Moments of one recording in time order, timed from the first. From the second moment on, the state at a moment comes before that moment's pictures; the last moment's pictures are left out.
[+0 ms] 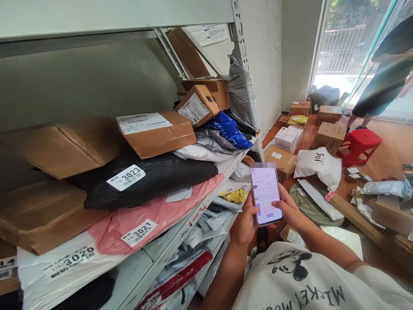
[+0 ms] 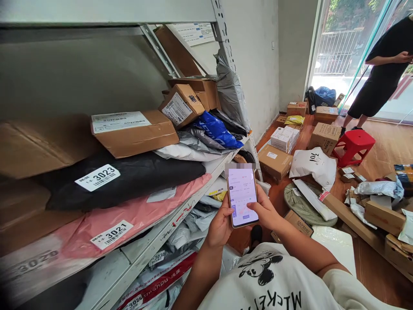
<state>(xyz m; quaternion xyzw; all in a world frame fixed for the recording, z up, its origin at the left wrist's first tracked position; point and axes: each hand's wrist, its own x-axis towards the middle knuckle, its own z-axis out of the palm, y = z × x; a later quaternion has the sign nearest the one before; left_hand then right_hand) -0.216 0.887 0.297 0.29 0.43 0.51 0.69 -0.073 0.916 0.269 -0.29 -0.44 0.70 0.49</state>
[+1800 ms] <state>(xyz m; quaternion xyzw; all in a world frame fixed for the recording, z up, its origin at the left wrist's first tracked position) -0.214 0.889 0.304 0.29 0.36 0.49 0.74 -0.068 0.916 0.281 -0.30 -0.41 0.70 0.51</state>
